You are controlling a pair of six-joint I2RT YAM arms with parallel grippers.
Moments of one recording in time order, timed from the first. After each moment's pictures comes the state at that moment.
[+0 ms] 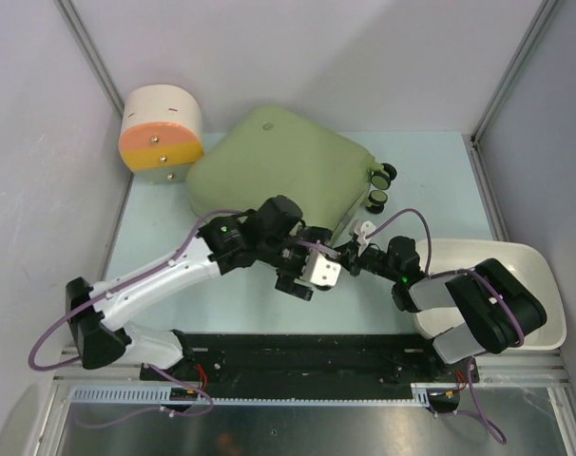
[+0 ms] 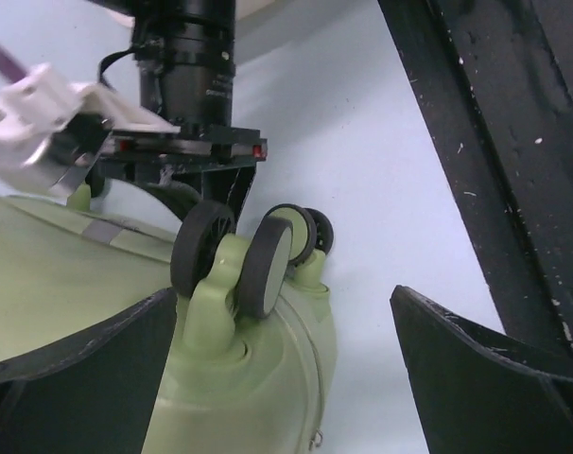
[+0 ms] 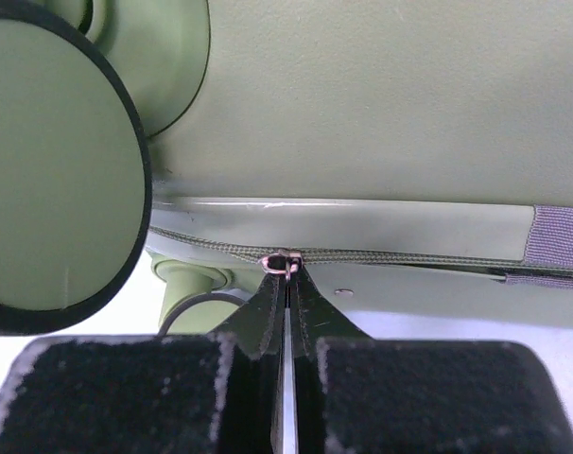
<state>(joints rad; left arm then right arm) -0.98 1.32 1.31 -0.77 0.43 0.89 0.49 1.48 0.29 1.08 -0.58 -0.07</state>
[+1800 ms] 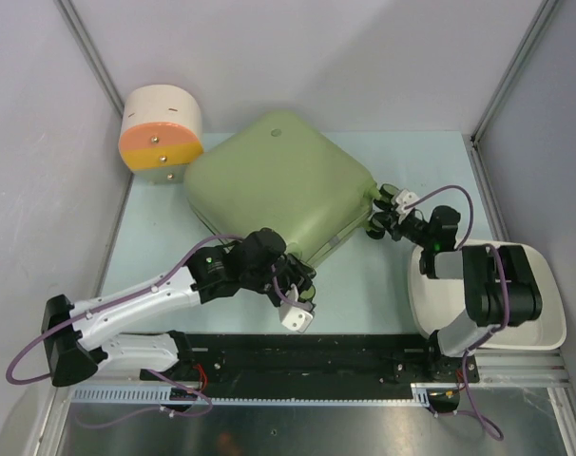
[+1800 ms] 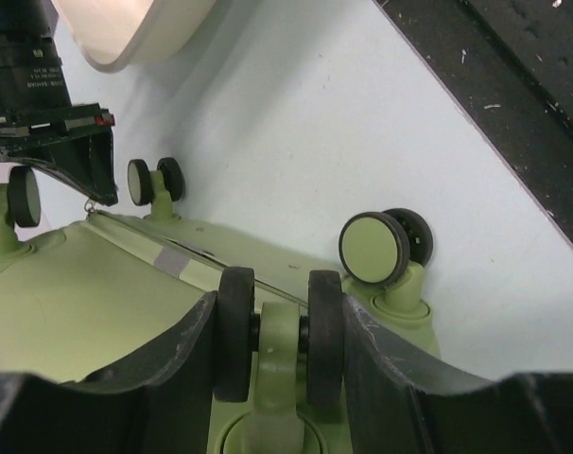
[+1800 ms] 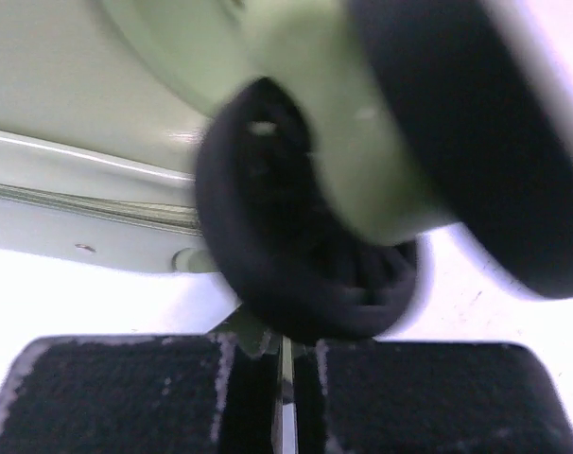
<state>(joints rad) -1.05 1.16 1.00 -0.66 0.33 1.28 0.02 1.57 0.47 0.92 -0.75 -0.36</state>
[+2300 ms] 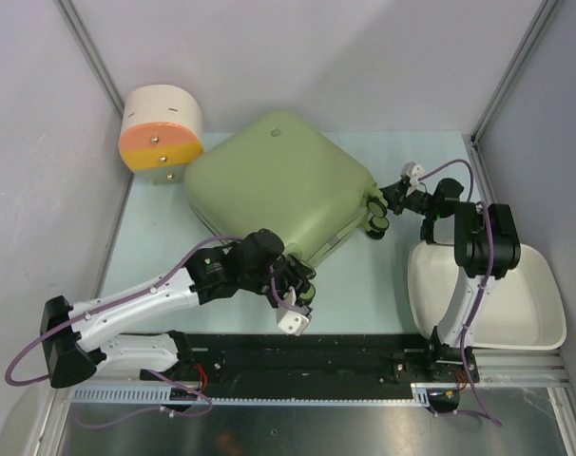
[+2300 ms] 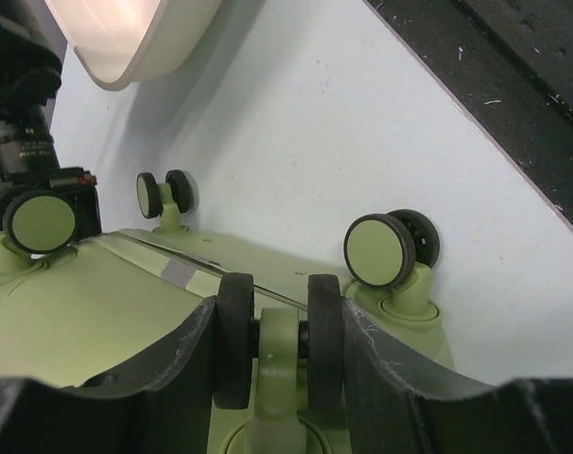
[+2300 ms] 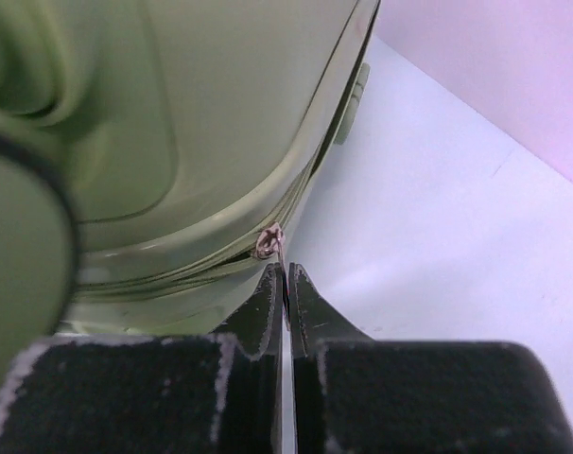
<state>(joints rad) -1.04 1.14 0.98 -0.64 0.35 1.35 -0.09 1.98 0.84 1.14 -1.11 -0.15</state>
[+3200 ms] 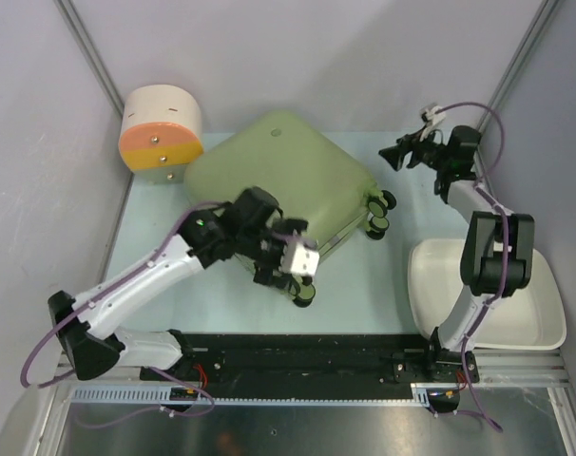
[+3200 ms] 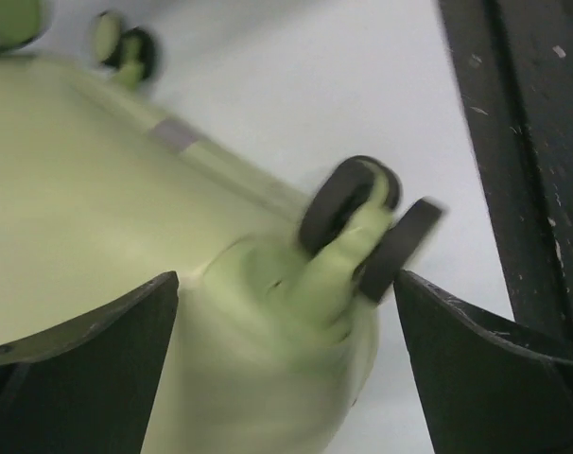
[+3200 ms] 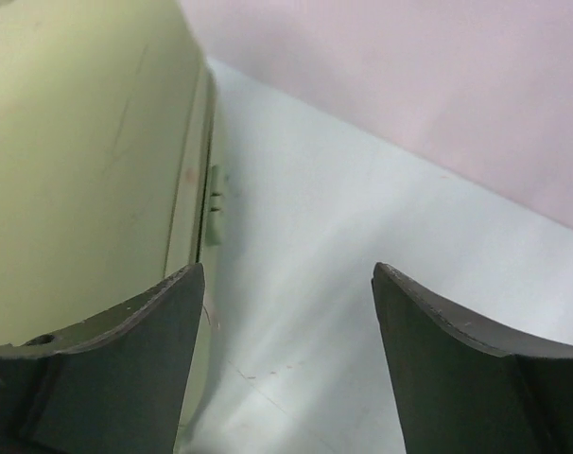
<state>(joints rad) -0.91 1.28 1.25 -0.90 0.40 1.03 -0.06 1.87 1.25 0.49 -0.83 0.00</state>
